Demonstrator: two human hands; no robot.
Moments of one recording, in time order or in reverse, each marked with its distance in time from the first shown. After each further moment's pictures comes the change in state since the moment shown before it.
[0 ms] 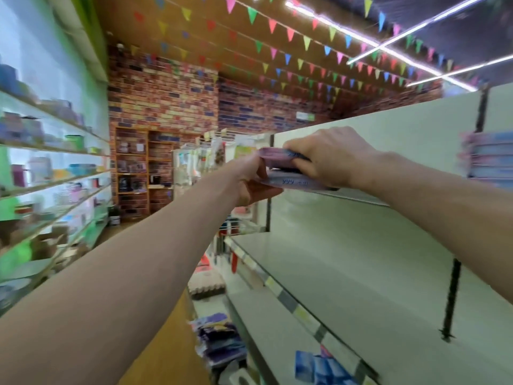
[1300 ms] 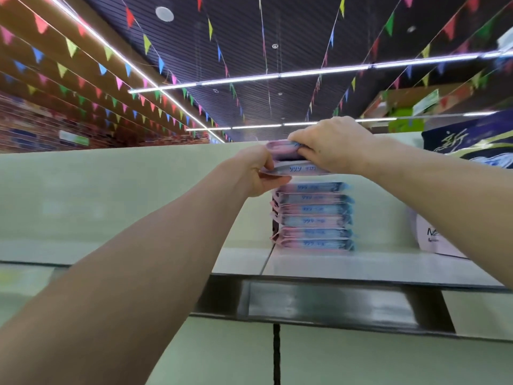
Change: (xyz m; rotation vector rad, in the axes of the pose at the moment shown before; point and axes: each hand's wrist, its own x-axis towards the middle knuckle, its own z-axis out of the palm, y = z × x) left_hand 0.155 0.046 0.323 -0.138 -0.877 -0.021; right_hand -0.062 0.269 0.005 -0.755 -0.416 0.489
